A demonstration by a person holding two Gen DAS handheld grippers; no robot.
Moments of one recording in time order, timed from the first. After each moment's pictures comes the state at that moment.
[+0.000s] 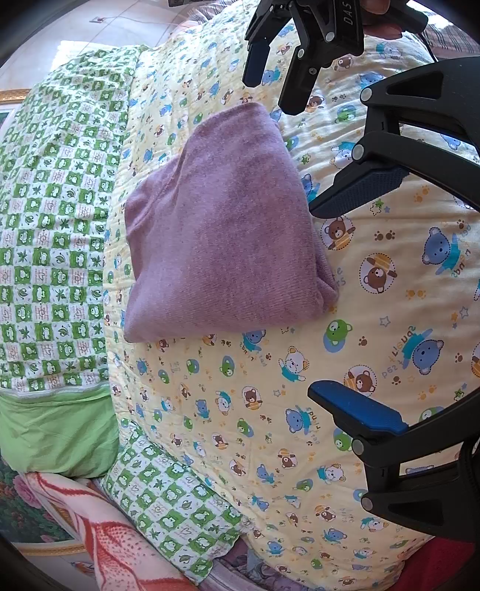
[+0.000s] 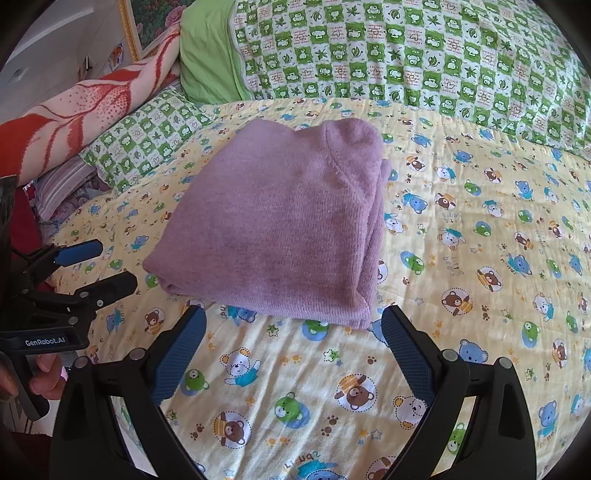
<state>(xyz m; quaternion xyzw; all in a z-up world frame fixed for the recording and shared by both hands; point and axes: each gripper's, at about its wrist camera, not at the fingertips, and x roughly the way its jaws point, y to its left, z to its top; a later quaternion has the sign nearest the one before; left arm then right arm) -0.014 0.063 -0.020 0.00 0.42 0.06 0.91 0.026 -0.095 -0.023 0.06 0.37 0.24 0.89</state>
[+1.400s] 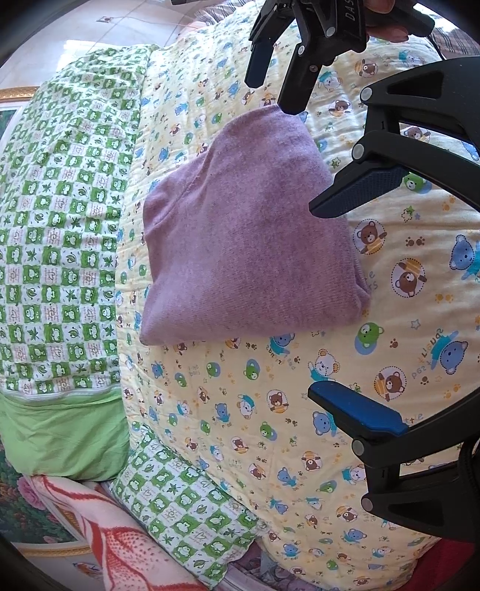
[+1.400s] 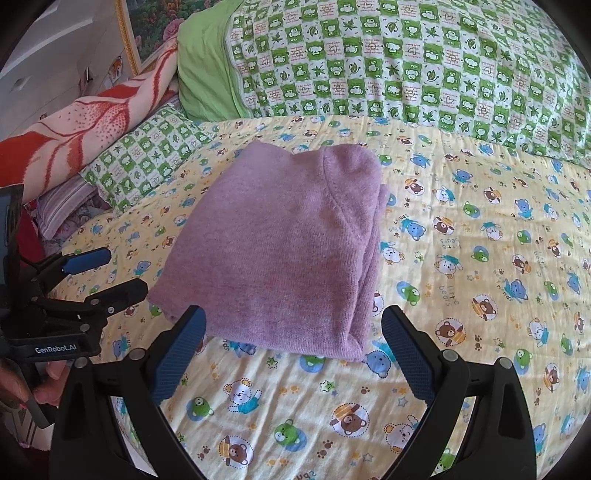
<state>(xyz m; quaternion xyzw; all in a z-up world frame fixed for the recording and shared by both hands) 0.009 0.067 -0.007 0.00 0.41 0.05 0.91 0.040 -0.097 -0.003 0.08 0.36 0.23 0.90</state>
